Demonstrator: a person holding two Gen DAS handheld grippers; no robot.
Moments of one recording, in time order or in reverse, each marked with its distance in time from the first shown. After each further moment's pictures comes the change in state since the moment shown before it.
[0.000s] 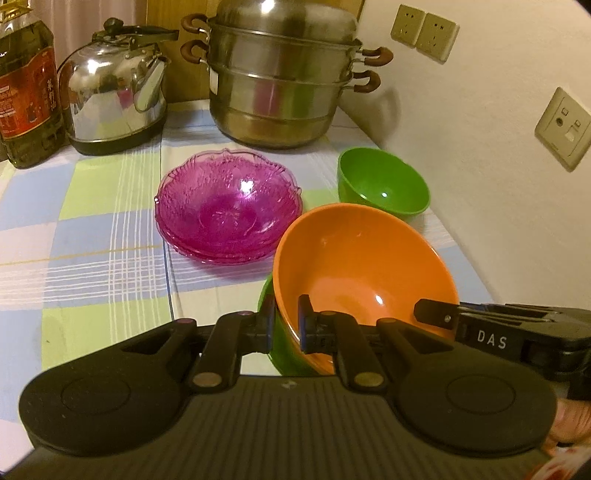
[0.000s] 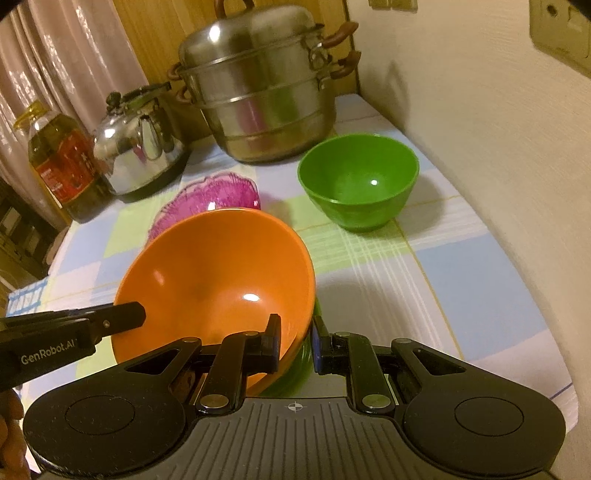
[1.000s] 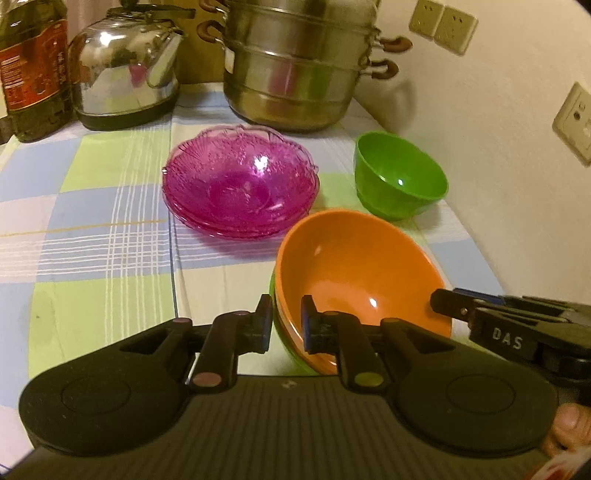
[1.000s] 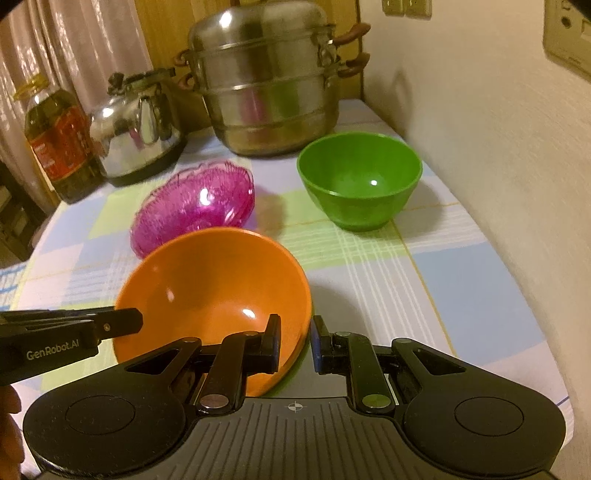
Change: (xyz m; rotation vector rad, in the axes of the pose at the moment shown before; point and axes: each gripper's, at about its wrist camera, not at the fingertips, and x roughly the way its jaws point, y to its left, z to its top) left arm 0.013 0.014 -0.021 -0.057 -0.003 0.009; right arm 0.010 0.007 -0.019 -0.075 -0.048 -0.052
